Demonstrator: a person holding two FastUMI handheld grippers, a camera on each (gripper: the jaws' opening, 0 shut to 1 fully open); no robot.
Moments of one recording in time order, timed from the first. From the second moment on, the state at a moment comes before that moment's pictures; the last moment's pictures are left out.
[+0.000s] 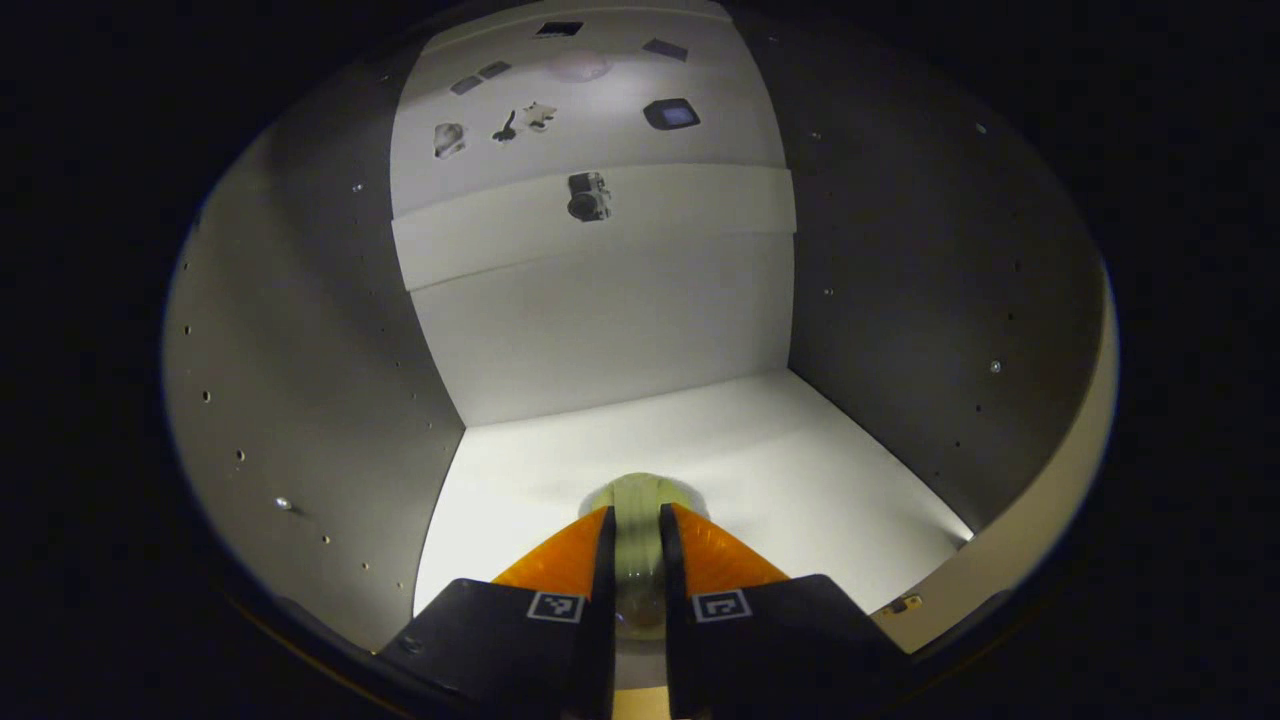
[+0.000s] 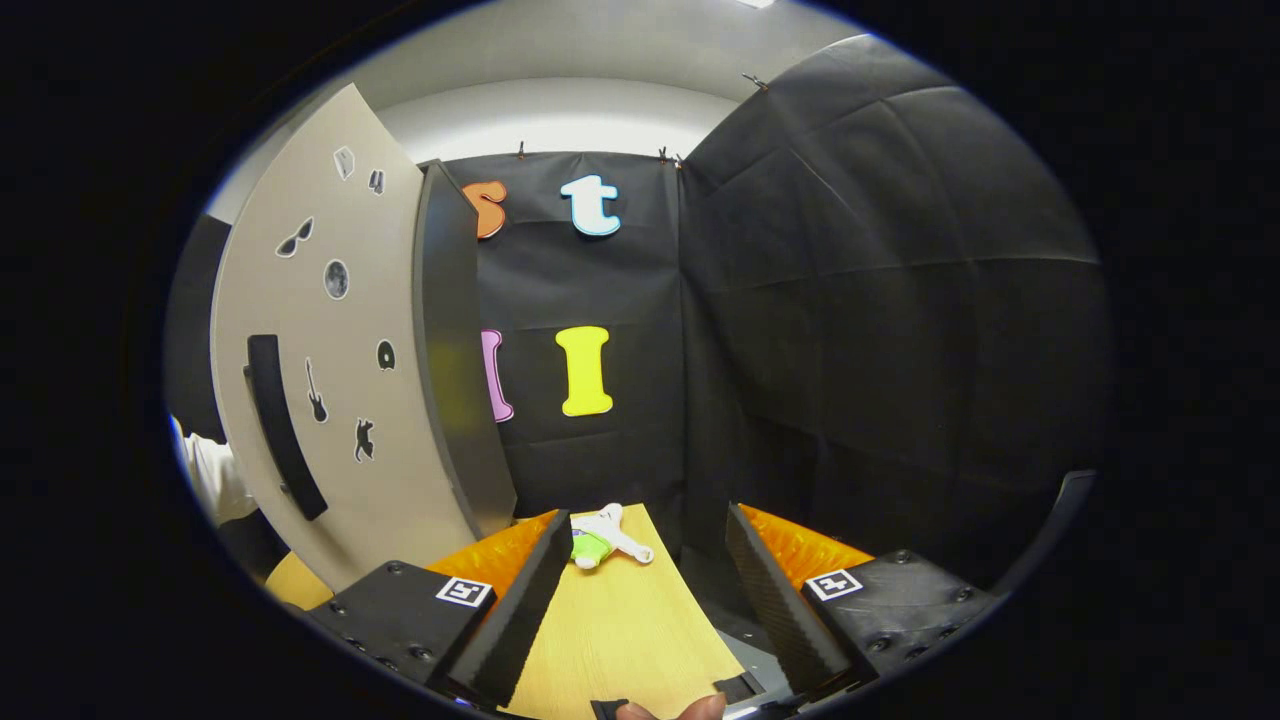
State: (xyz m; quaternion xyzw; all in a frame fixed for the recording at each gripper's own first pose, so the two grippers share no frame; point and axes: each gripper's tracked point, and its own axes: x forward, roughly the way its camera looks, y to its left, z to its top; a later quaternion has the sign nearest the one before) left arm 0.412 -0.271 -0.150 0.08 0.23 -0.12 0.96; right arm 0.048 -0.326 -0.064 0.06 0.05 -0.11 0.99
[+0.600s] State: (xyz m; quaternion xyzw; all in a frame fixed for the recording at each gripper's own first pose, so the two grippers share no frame) left arm 0.291 -0.208 -0.114 0.01 0.19 -0.15 0.97; right arm 0.033 -0.273 -0.040 0.05 0.02 -0.11 0.99
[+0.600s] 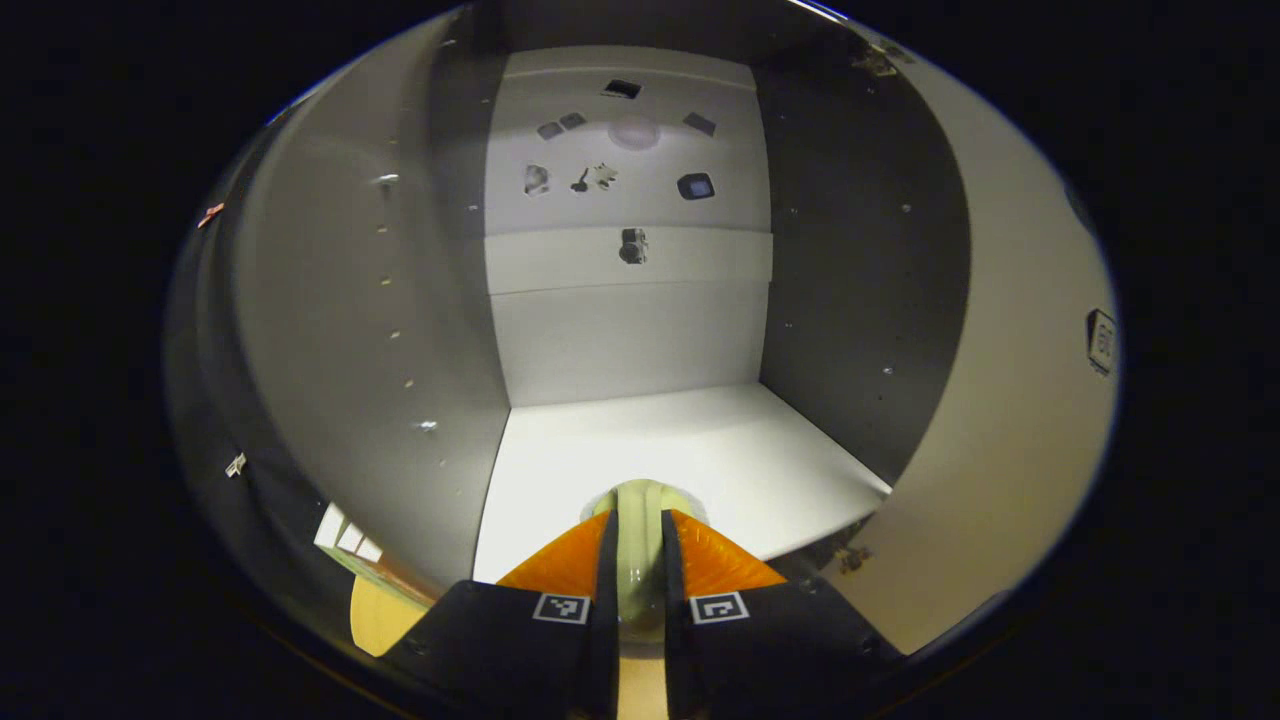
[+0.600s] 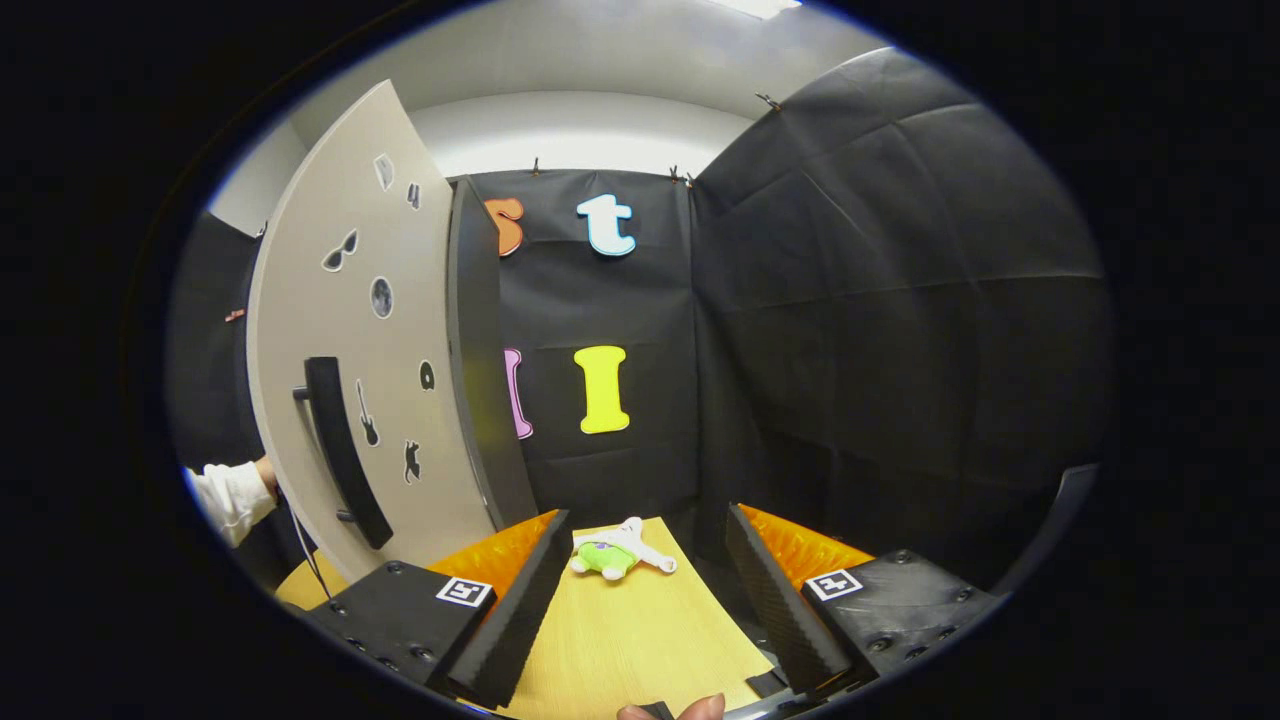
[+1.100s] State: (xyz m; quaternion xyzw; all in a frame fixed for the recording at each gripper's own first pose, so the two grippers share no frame) left arm 0.182 -0.168 -0.109 0.00 0.15 -0.15 0.98; right arm 0.025 -0.224 -0.018 0.03 0.00 -0.11 0.99
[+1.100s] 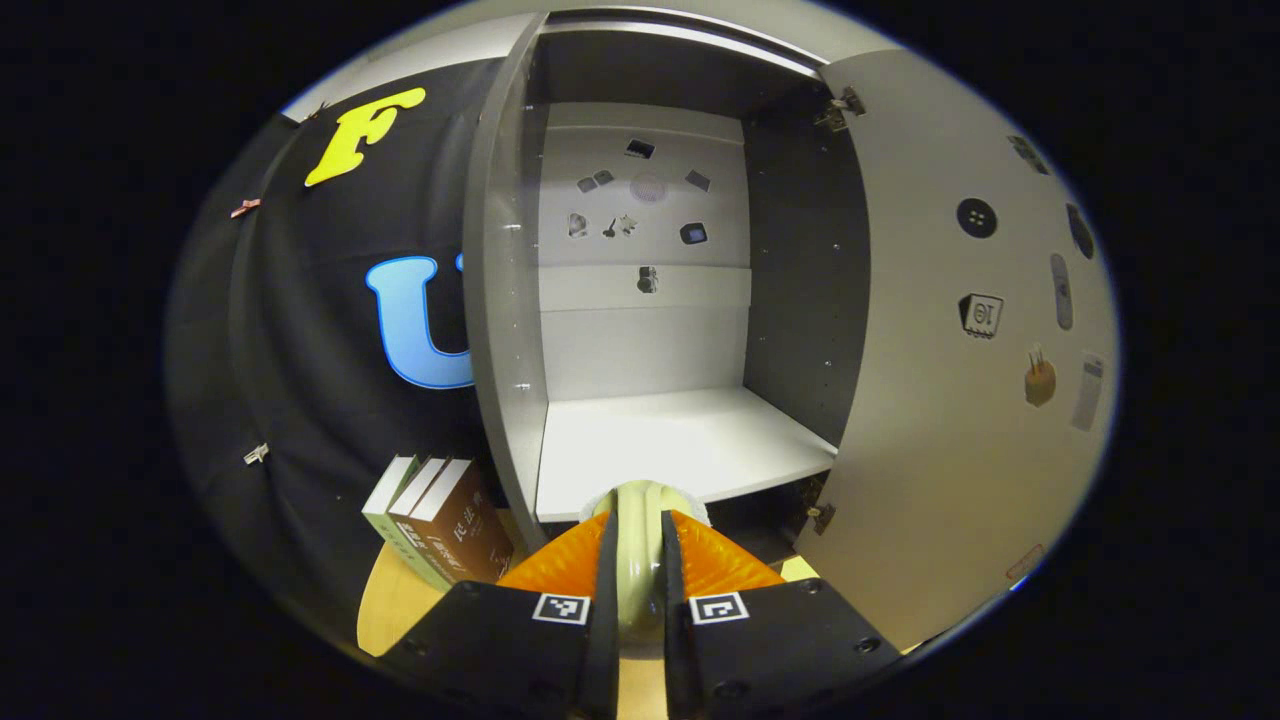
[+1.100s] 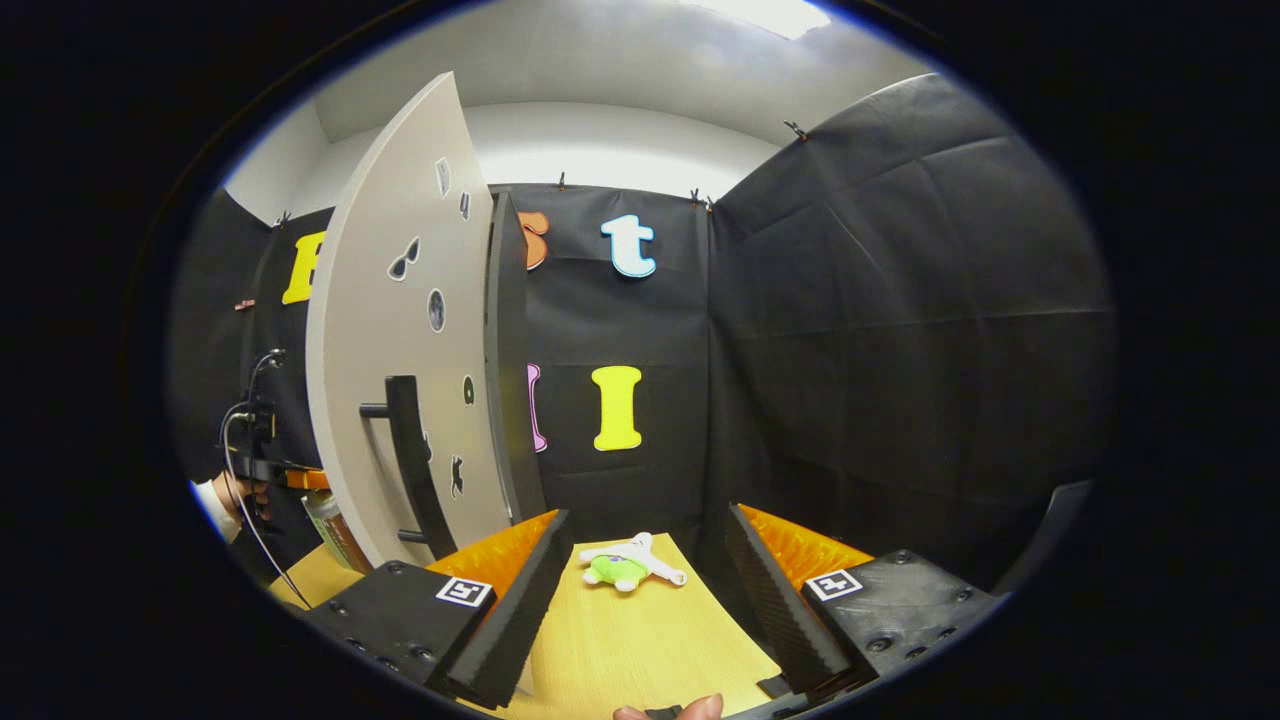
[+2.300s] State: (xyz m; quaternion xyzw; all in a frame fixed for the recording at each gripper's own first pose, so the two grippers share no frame) left arm 0.026 -0.228 -0.350 0.01 0.21 -0.12 0.97; right arm 0.044 -0.211 -0.004 0.03 -0.01 -0.13 0.99
